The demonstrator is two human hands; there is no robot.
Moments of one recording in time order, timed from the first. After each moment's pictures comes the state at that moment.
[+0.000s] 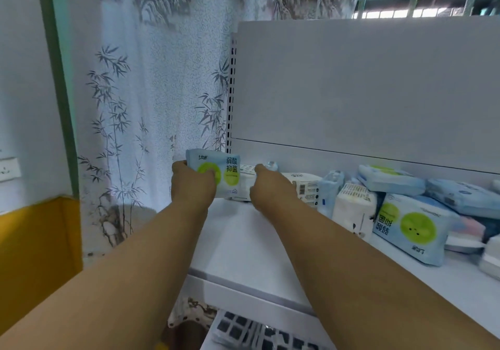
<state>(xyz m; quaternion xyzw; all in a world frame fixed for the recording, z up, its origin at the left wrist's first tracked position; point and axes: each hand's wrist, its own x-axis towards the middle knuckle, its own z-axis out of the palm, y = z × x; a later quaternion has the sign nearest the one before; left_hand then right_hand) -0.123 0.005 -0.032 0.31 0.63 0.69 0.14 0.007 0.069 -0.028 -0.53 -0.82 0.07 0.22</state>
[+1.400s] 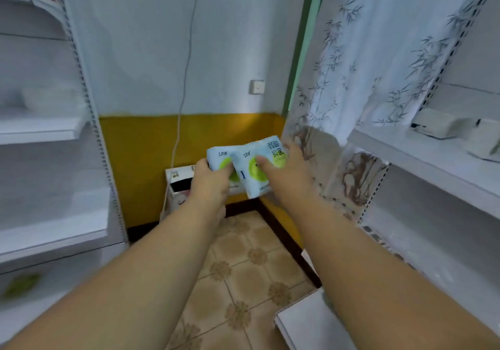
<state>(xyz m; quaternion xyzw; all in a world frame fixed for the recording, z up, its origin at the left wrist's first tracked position) -0.102 -0.472 -0.170 0.02 0.60 0.79 0.08 -0.039 -0.346 -0.148 -0.19 -0.81 0.47 0.28</state>
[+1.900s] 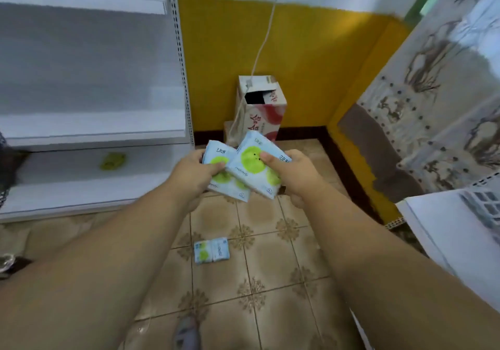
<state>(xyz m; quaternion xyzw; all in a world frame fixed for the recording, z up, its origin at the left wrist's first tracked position) -0.186 -0.713 -0.372 -0.13 0.69 0.69 0.18 -0.149 -0.518 -0.349 -0.26 -0.72 0.64 -0.06</state>
